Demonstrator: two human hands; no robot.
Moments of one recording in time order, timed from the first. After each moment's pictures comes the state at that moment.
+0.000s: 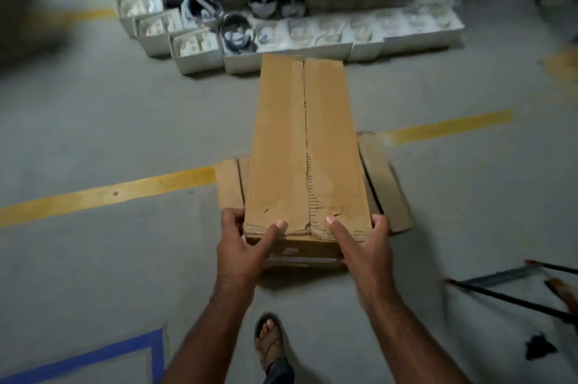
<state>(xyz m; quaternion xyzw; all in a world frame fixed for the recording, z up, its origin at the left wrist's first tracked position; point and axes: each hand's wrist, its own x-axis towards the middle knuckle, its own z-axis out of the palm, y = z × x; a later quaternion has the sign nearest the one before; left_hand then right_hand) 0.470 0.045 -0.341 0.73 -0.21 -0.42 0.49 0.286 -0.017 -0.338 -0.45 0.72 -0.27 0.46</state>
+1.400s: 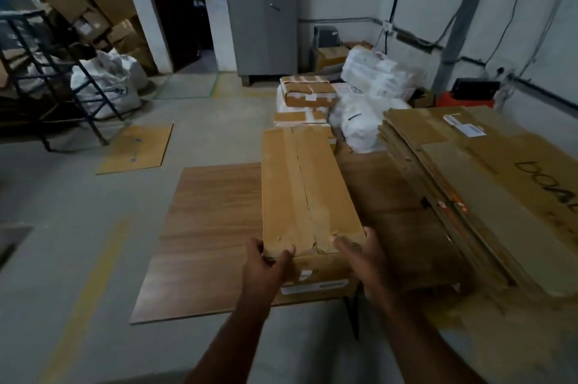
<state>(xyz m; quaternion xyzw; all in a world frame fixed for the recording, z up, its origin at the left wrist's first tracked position) -0.355 0.022 -0.204 0.28 -0.67 -0.68 0.12 -0.459 0.200 -0.200 0.06 0.79 -0.59 0.14</state>
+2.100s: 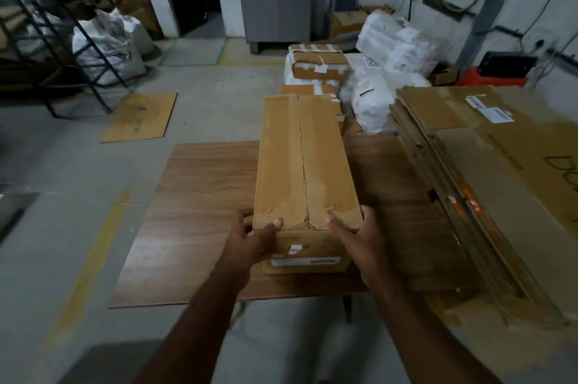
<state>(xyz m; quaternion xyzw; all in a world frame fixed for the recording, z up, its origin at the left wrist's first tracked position) -0.416 0.008 -0.208 0.30 -0.58 -0.75 0.08 -0.523 0.208 -0.207 0.01 0.82 -0.55 0.13</state>
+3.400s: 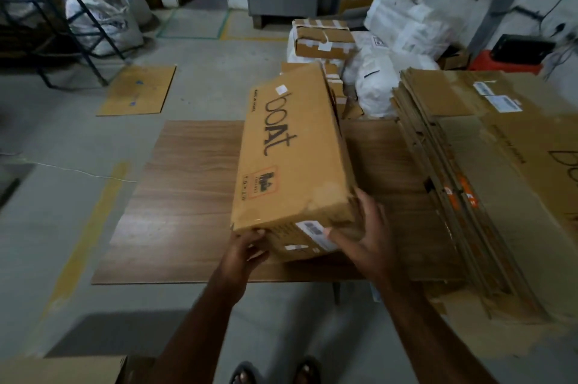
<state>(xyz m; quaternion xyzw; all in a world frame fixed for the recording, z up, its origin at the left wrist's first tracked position) -0.412 0.039 -0.267 0.33 -0.46 -0.82 0.09 -0.523 0.257 -0.203 -0.14 0.86 -0.49 0.10</state>
